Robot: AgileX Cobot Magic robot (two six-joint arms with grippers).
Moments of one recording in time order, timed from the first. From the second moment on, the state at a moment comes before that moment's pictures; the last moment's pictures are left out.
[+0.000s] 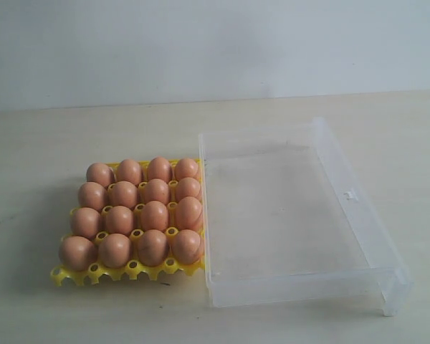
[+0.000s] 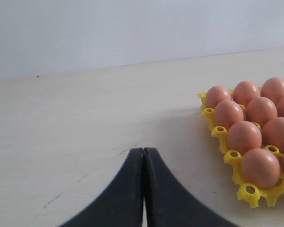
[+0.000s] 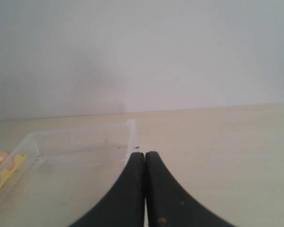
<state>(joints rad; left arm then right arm) -0.01 0.00 0.00 -0.09 0.31 0.16 0.10 0.01 0.00 0.03 0.15 0.03</state>
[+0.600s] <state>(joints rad) -0.01 0.00 0.00 -0.09 0.31 0.16 0.10 0.01 0.00 0.03 0.15 0.03</state>
